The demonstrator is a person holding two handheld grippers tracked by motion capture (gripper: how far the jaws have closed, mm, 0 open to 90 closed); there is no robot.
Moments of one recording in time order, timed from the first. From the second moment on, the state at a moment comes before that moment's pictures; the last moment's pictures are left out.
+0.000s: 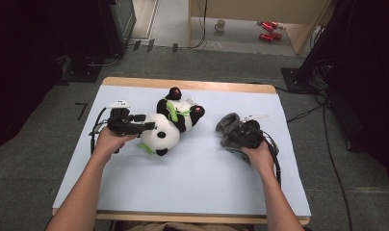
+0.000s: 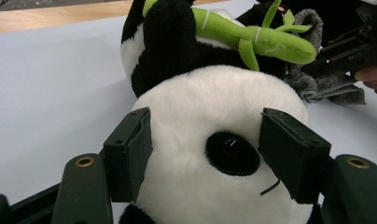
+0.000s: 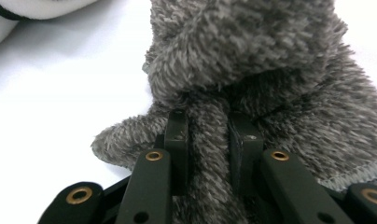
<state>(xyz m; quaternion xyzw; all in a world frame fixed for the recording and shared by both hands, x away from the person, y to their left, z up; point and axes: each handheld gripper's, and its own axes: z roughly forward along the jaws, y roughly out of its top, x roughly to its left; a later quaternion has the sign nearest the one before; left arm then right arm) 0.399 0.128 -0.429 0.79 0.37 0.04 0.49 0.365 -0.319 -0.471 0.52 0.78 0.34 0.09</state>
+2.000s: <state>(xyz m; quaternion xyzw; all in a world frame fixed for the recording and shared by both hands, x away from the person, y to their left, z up) 0.365 0.193 -0.484 0.84 0.38 0.17 0.35 0.317 -0.424 -0.485 0.55 0.74 0.36 0.15</state>
